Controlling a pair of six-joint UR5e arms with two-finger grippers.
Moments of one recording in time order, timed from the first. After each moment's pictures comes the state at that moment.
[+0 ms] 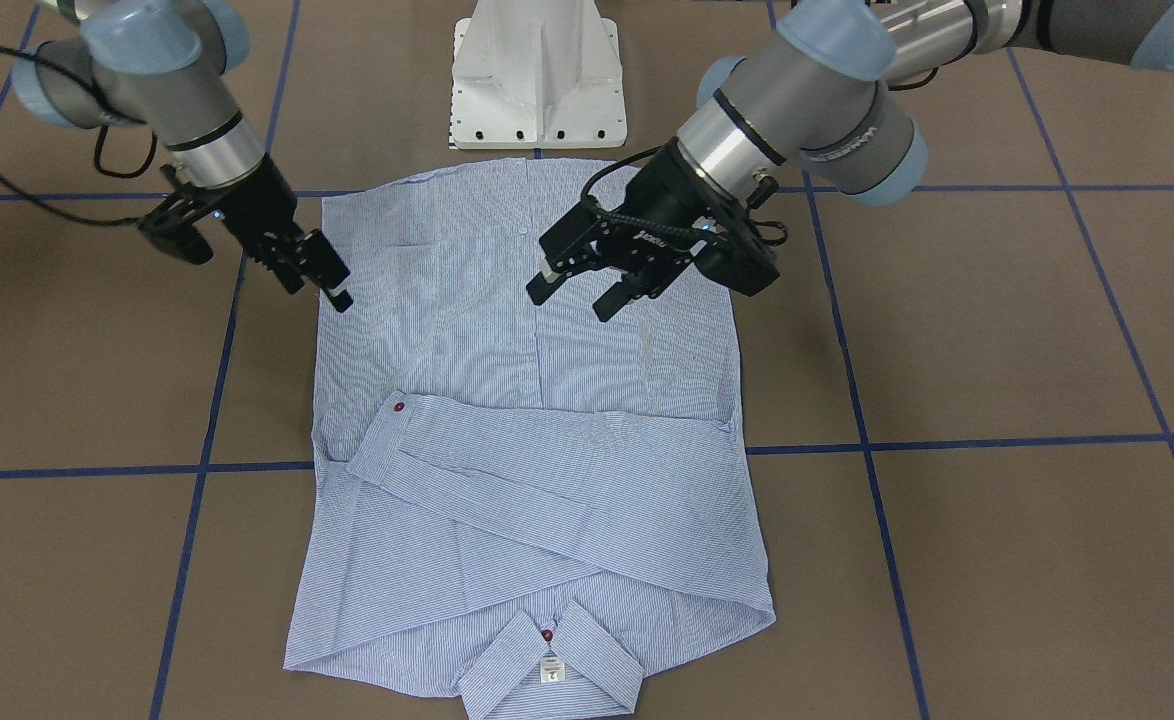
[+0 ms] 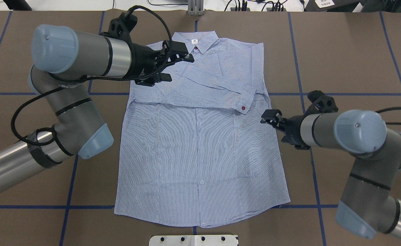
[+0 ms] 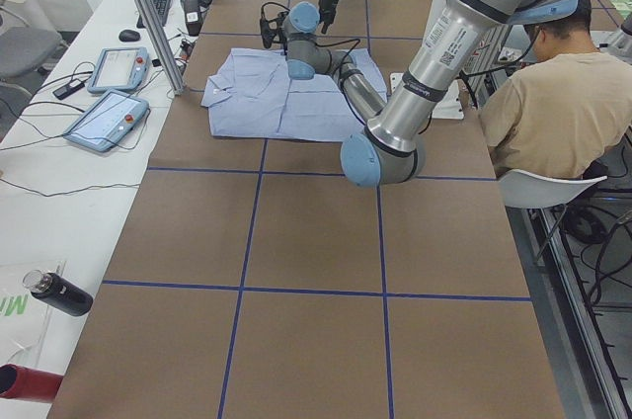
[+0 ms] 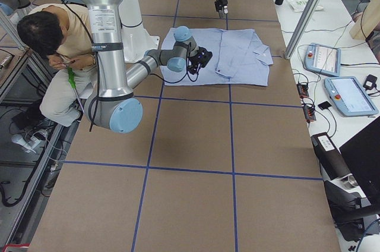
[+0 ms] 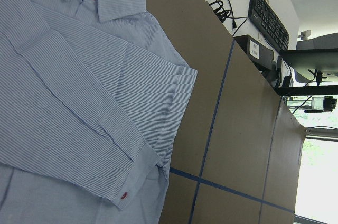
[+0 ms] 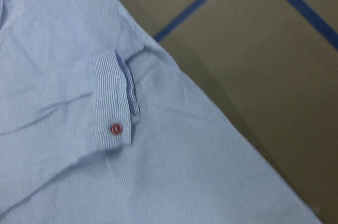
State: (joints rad) left arm -0.72 -2.17 -1.66 -2.46 -1.94 -1.71; right arm 0.46 -1.44 2.02 -1.11 1.63 1.96
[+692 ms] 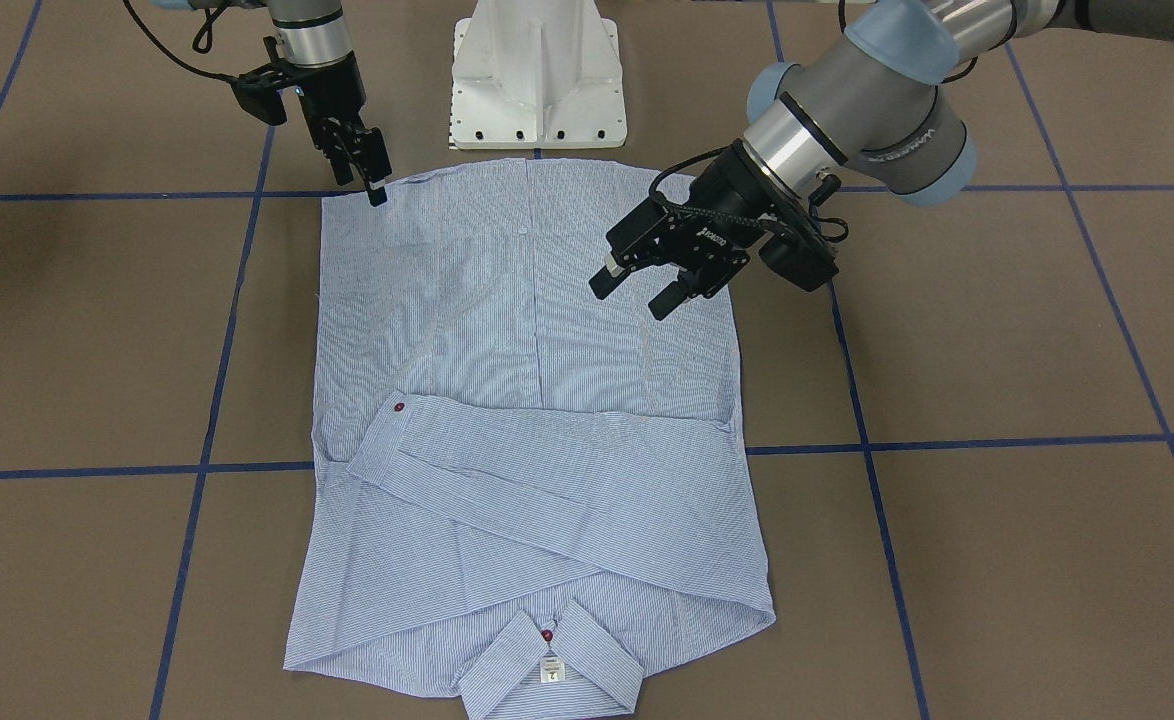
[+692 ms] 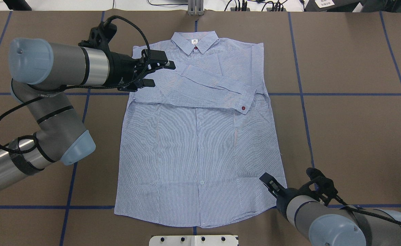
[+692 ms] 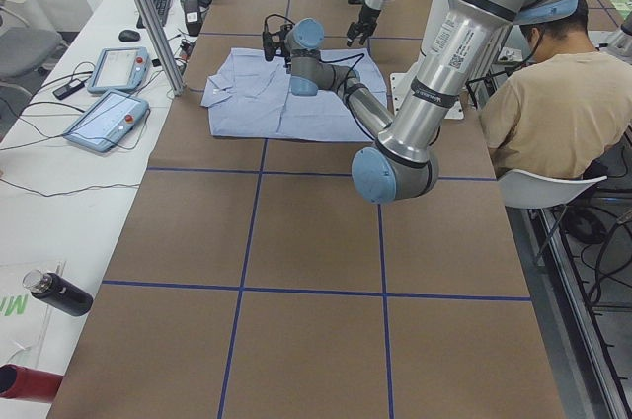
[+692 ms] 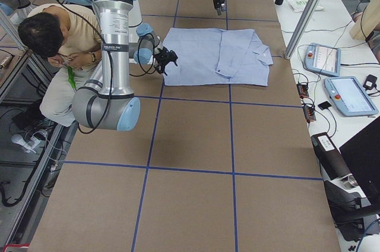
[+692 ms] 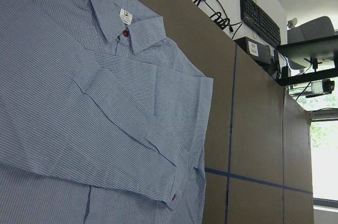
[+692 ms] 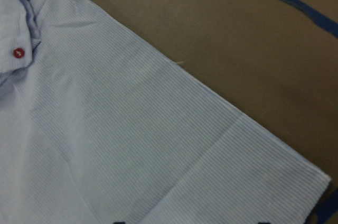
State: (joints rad) left arm -0.72 -2.10 -1.68 -2.51 -1.94 -1.71; right arm 0.05 -1.57 2.16 -1.33 1.23 2.36
